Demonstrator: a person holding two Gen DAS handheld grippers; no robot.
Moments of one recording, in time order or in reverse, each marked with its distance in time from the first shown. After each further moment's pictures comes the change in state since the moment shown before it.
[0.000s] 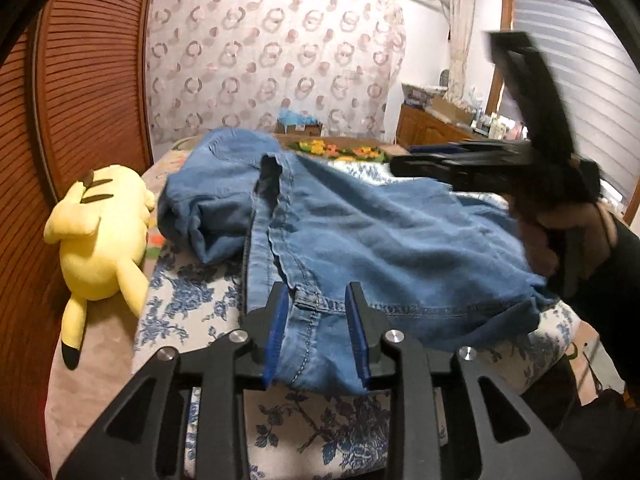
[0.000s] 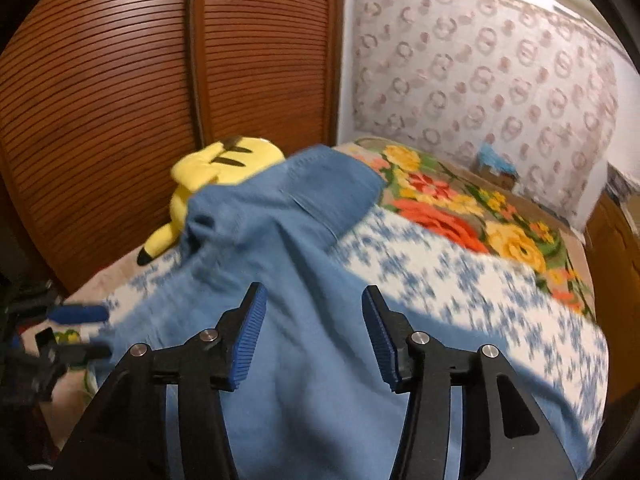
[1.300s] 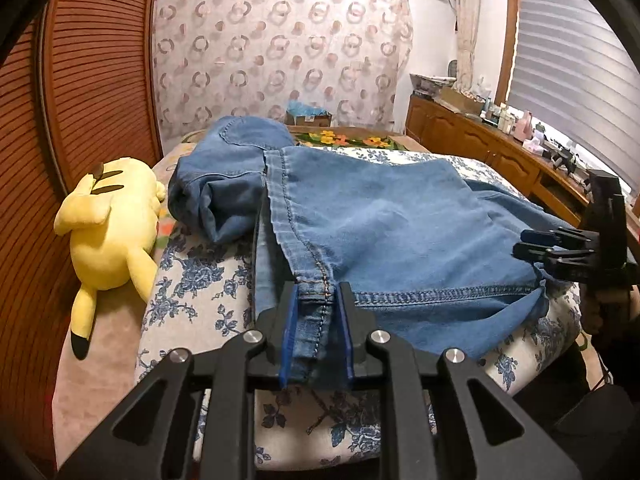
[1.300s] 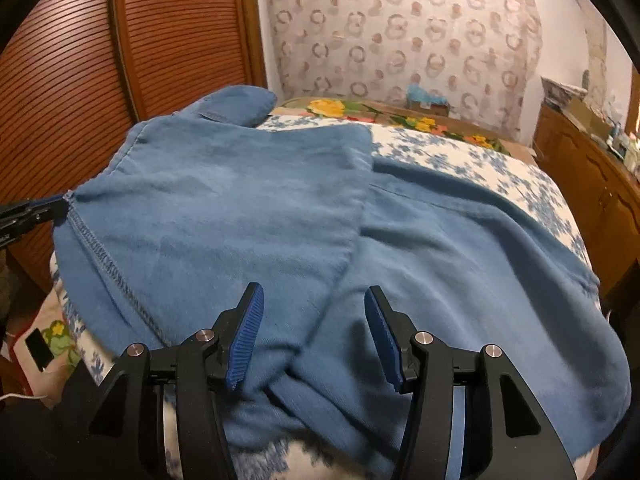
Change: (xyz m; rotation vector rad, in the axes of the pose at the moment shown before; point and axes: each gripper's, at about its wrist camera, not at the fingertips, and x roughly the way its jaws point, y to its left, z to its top) left arm -0.003 0.004 -0.012 0.014 0.019 0.039; right arm -0.075 -0.058 -0.153 0.235 0.060 -0.134
